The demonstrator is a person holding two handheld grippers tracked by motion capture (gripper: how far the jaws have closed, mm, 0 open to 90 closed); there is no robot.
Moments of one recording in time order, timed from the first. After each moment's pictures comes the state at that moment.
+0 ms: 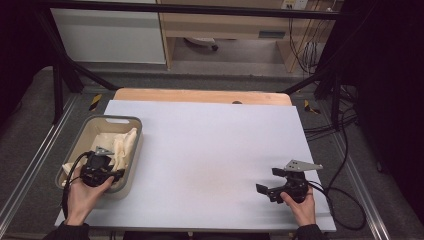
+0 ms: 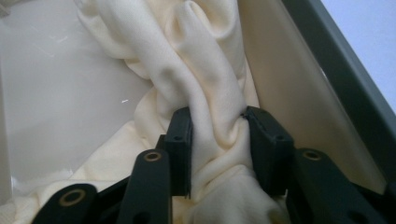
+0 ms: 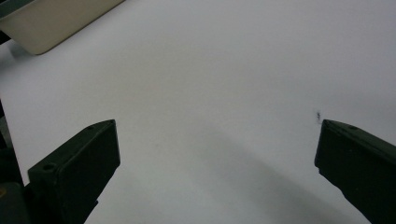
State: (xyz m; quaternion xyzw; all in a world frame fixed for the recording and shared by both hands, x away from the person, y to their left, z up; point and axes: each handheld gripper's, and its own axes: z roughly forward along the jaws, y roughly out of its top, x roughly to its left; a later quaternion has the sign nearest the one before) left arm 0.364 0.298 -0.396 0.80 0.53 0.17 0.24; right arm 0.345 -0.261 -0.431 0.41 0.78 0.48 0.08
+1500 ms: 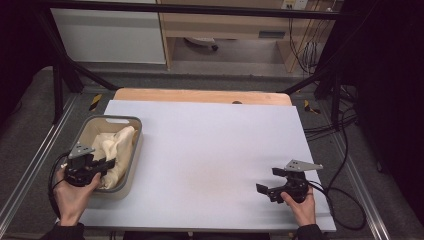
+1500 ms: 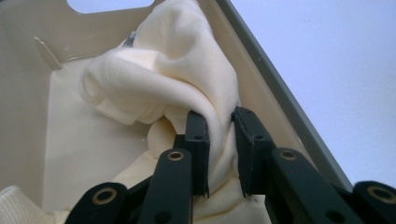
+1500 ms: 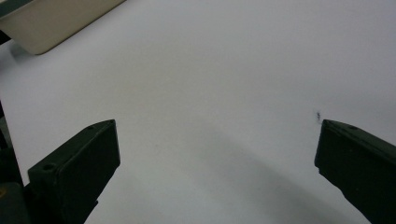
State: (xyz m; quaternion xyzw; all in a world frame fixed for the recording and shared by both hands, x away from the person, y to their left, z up) left arm 0.346 0.322 -0.371 0.74 0.53 0.22 0.36; right arm 0.345 -0.261 -0.431 0.41 0.77 0.48 0.08
